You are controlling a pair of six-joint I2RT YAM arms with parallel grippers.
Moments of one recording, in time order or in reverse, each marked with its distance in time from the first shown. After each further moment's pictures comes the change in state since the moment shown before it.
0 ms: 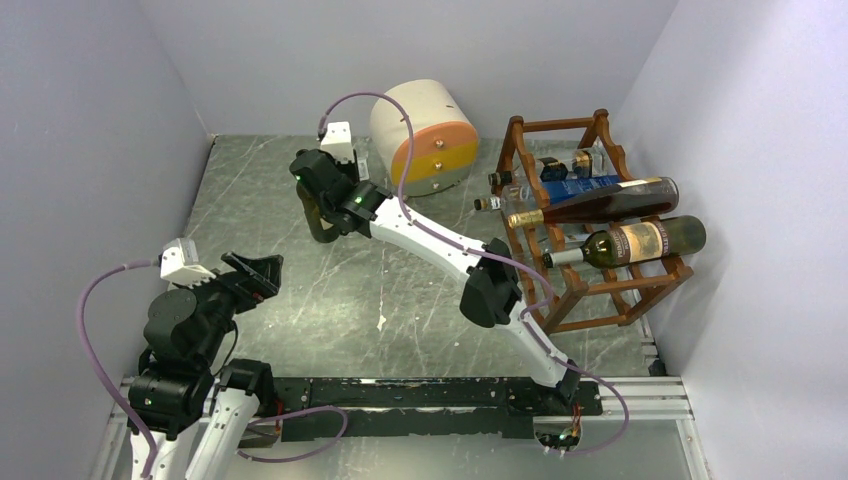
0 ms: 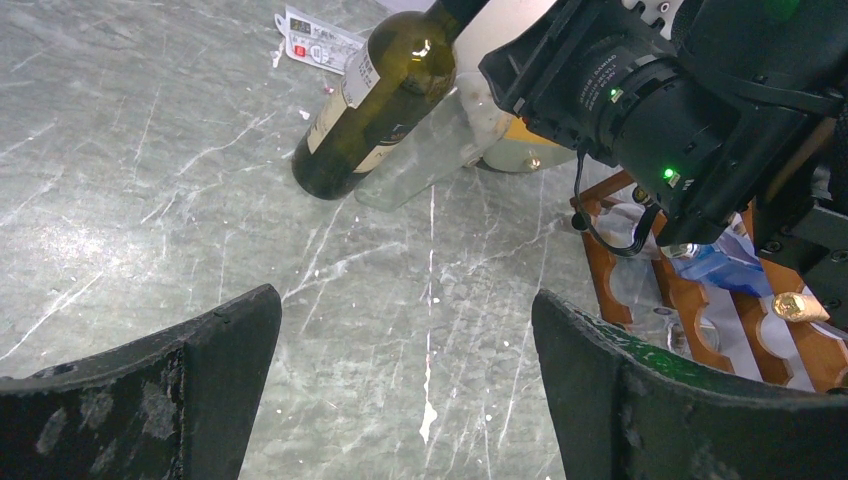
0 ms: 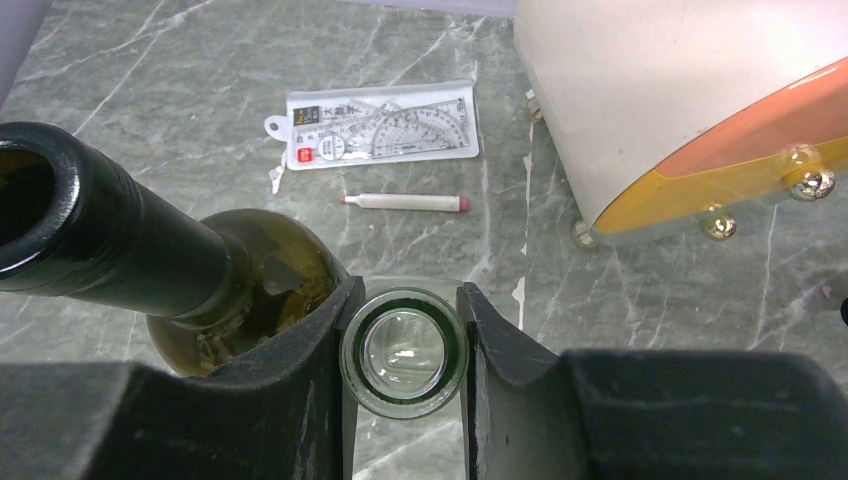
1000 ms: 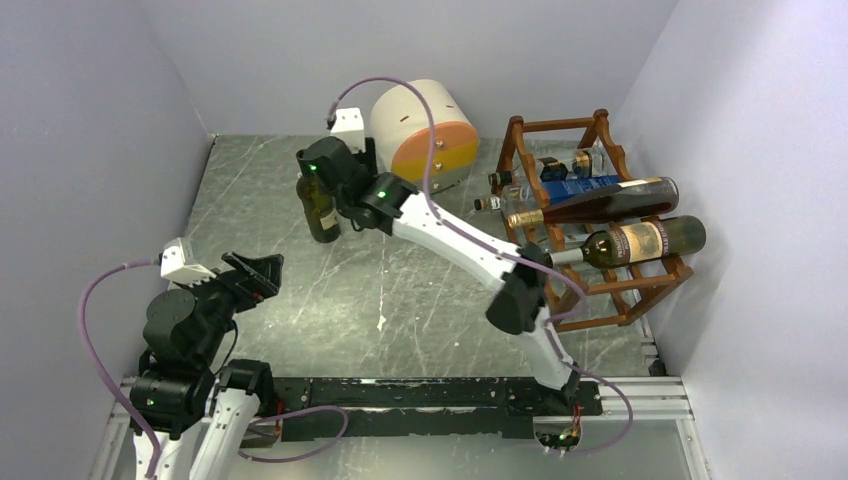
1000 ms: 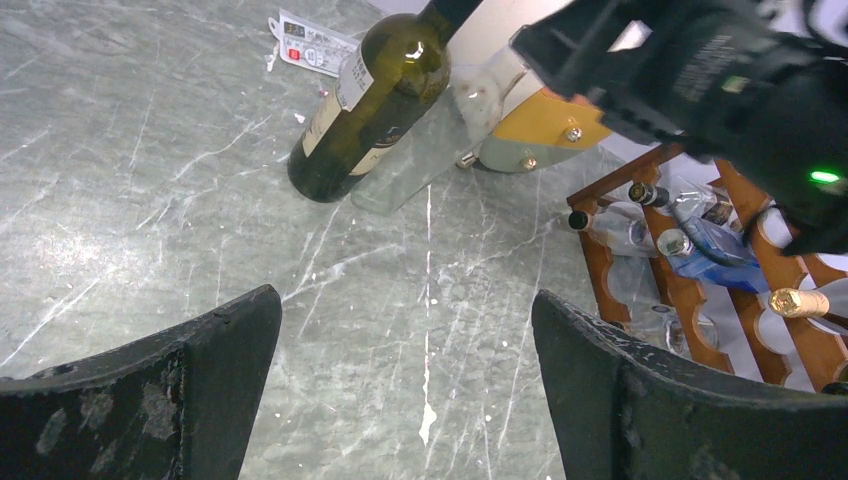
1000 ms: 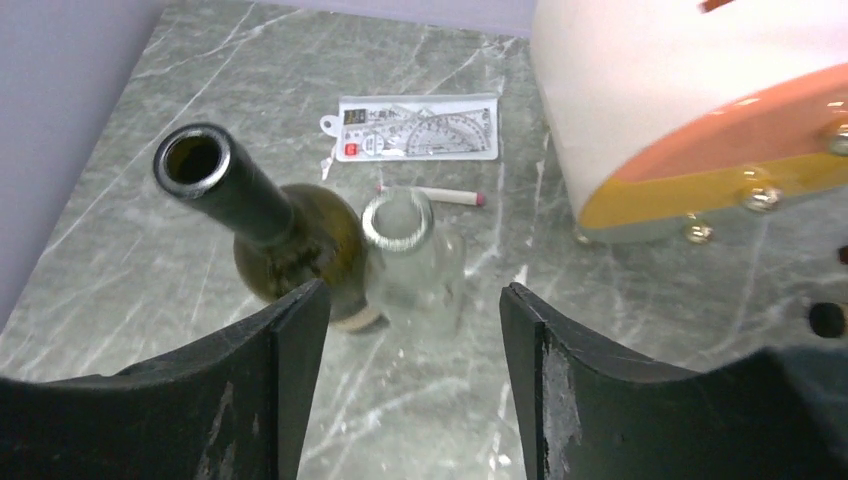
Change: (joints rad) left arm 0.033 0.000 -0.002 0.012 0.043 0.015; right arm 0.007 -0.143 -0.063 -0.026 -0.082 -0.010
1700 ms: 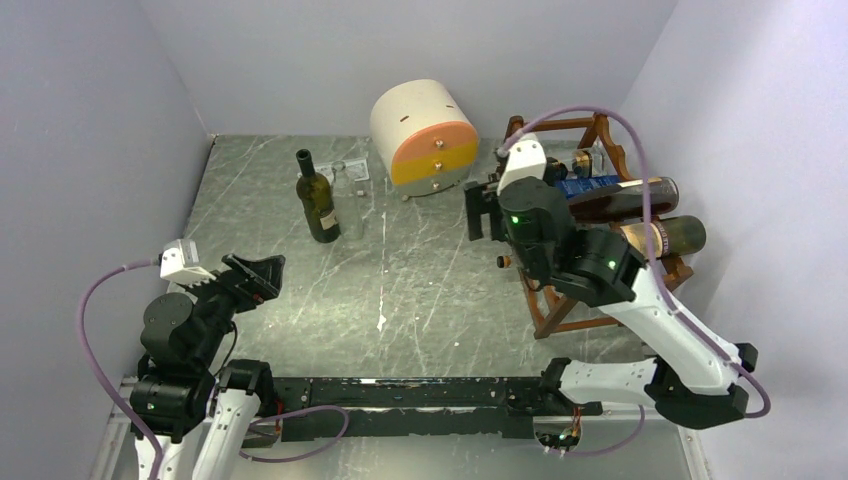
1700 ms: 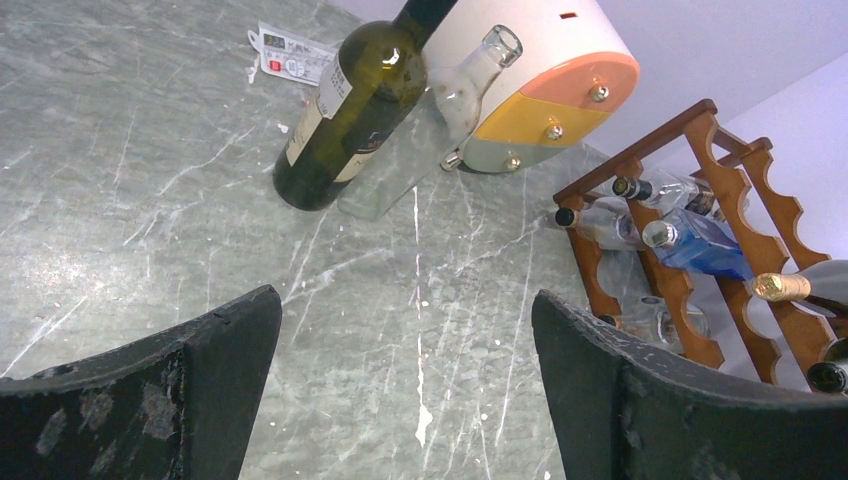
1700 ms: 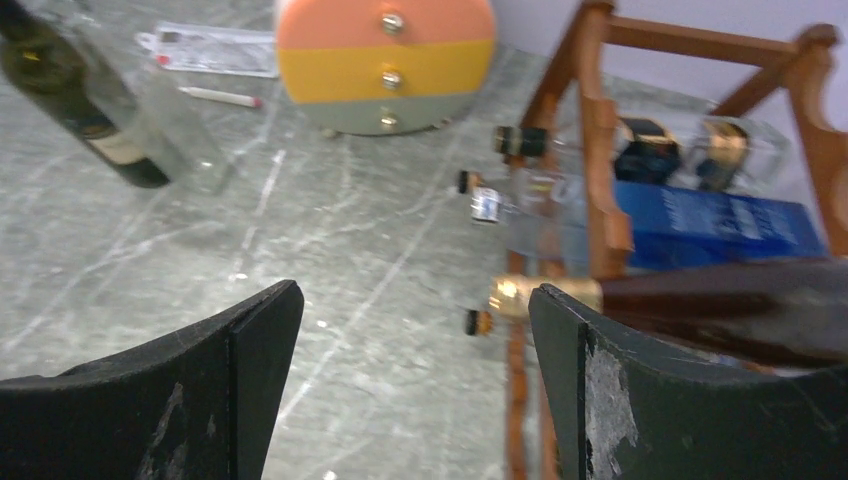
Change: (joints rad) left arm 0.023 -0.017 0.000 0.018 0.061 0.023; right arm -0.021 -1.064 -0.753 -0.245 0.015 -0.208
